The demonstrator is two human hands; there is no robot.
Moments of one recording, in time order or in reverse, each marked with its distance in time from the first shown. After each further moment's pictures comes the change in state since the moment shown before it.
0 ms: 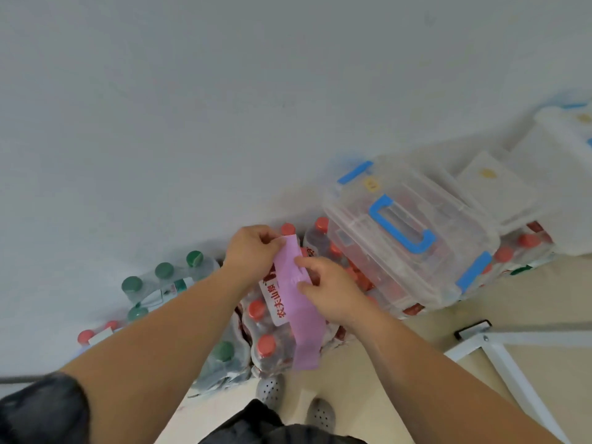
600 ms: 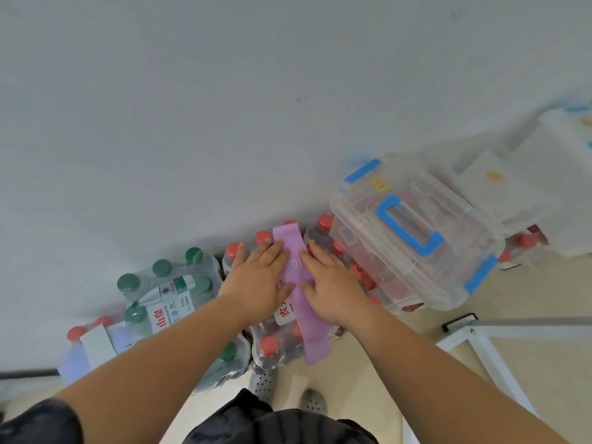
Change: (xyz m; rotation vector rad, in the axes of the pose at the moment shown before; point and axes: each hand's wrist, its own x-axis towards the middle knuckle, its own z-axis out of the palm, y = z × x) left_hand -0.024 -0.052 0.006 0.957 -0.295 0.492; right_hand 0.016 0.008 0.010 -0.540 -0.028 -0.013
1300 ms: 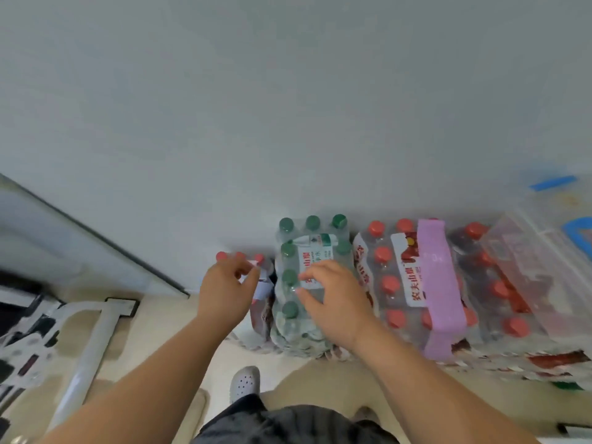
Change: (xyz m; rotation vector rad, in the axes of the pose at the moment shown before) left_hand -0.252 -0.109 0.018 -0.664 0.582 -0.911; right_hand -0.056 -0.189 0.088 0.229 0.006 -0.439
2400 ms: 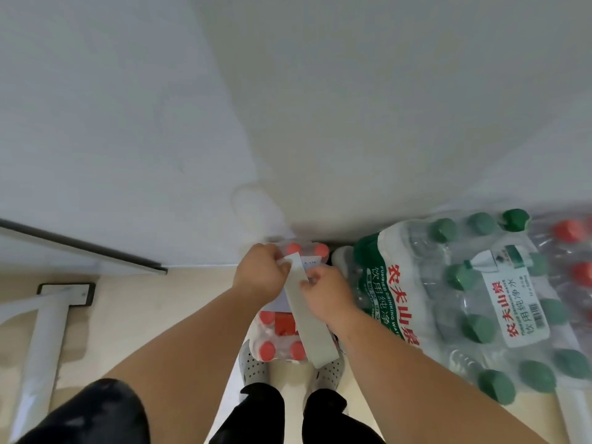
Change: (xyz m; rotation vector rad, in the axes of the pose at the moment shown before) left_hand 0.213 -0.231 0.082 0.072 -0.575 -0.013; right_hand 0.207 0.005 0.284 0.094 -0.065 0.710
